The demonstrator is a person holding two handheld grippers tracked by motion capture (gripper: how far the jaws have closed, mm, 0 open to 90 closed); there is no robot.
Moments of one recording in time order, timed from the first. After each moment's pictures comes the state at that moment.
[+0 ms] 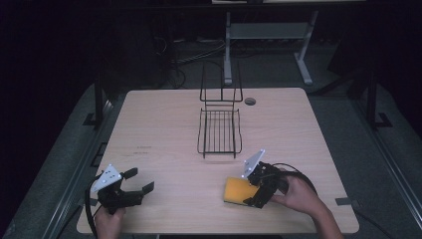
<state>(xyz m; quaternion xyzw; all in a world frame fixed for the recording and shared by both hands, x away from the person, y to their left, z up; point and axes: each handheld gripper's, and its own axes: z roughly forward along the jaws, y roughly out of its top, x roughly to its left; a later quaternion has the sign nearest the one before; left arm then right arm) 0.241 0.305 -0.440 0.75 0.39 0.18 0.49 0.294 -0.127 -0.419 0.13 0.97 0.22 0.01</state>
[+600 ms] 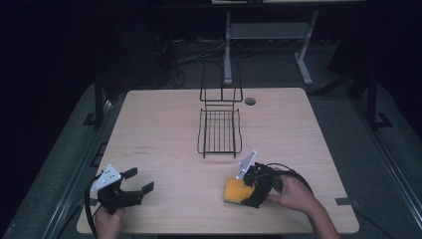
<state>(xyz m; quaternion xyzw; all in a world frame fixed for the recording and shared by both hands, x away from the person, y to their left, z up) 0.242 0.306 -0.441 0.75 0.39 0.18 0.49 0.299 -0.116 -0.429 0.12 0.97 0.20 0.00</state>
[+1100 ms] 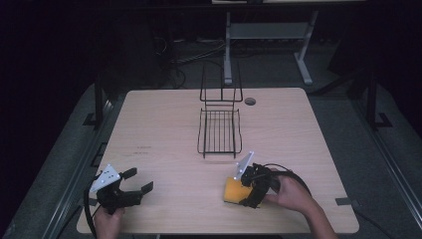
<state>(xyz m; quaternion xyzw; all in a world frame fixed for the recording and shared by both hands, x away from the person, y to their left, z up) 0.241 0.307 -0.440 0.75 0.40 0.18 0.50 0.301 -0.110 -0.436 0.12 0.97 0.19 0.00</state>
